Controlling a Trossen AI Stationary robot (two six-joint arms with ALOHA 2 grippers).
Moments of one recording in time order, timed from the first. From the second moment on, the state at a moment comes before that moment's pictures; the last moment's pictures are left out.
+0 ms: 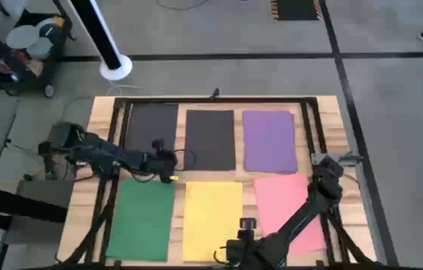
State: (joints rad) left arm -0.08 1.45 0.41 -0.12 -0.62 -0.10; right arm 0.76 2.27 2.06 -1.23 0.34 0.76
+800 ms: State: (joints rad) left arm -0.10 1.18 0.57 -0.03 -0.45 -0.18; right arm 0.79 2.27 2.06 -1.39 0.40 0.94
